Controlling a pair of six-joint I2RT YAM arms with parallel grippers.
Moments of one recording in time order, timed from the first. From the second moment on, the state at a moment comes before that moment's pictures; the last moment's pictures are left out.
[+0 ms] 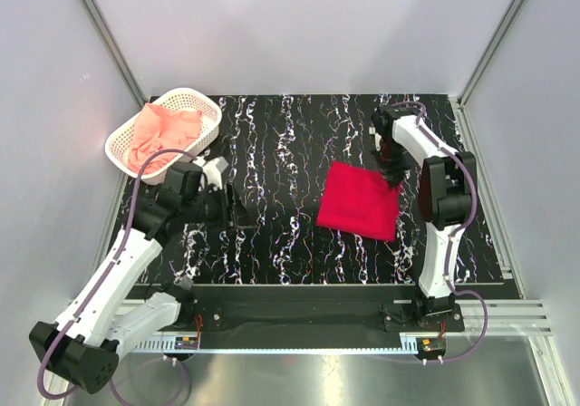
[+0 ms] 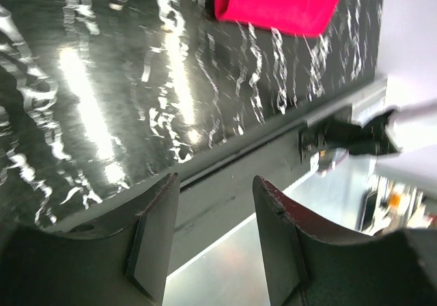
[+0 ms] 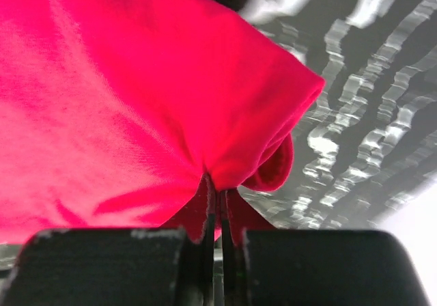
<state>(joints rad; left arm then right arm) -0.38 0.91 0.93 -0.84 0.46 -0.58 0.19 2.09 1.71 -1.18 0.14 0.01</state>
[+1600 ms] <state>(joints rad) -0.43 0.89 0.67 -0.57 0.60 -0.55 -0.13 1.78 1.05 -0.78 0.58 -0.60</state>
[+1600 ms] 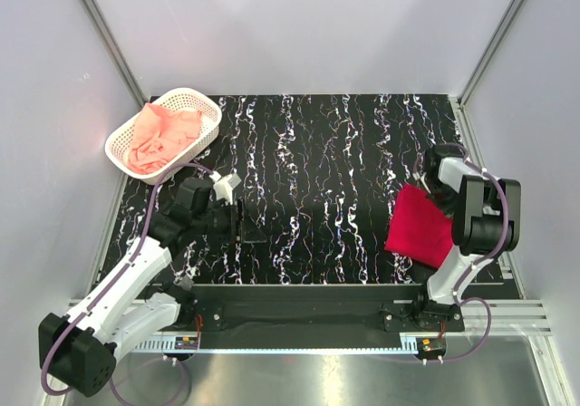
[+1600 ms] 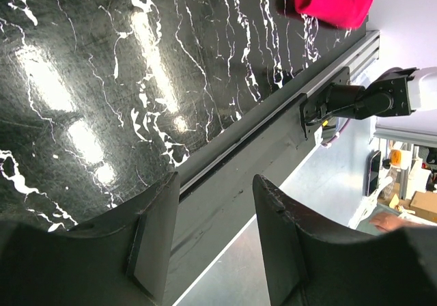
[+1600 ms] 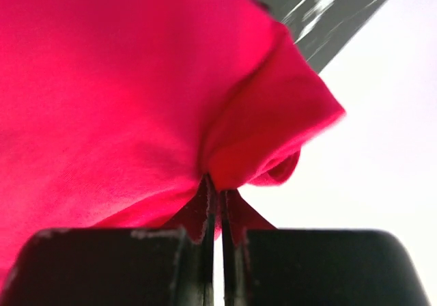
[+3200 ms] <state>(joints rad) -0.43 0.97 0.74 -0.55 0.60 -0.56 0.03 1.80 1.04 -0.93 0.28 -0.36</state>
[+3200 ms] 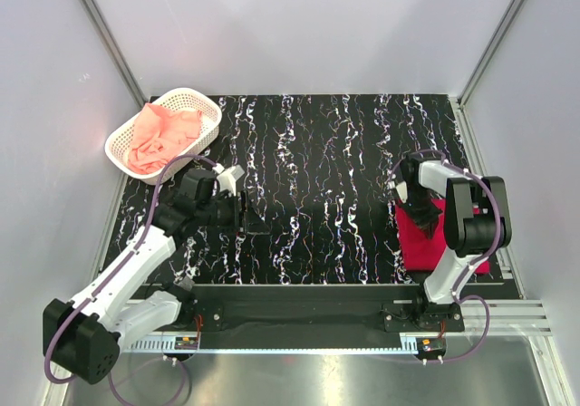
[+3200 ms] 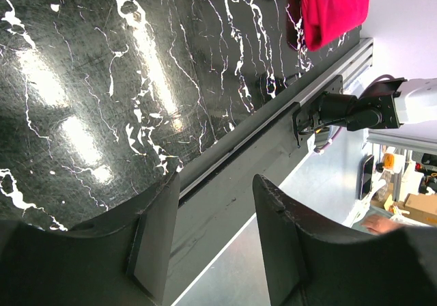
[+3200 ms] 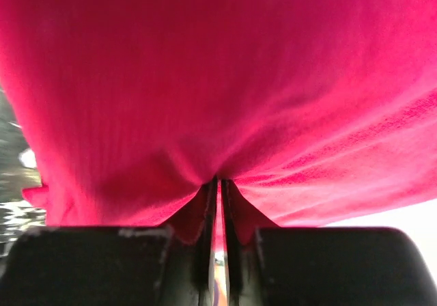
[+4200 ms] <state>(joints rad) -0.43 0.94 0.83 -0.67 0.58 -0.54 -0.04 1.44 1.15 -1.00 0.29 -0.21</state>
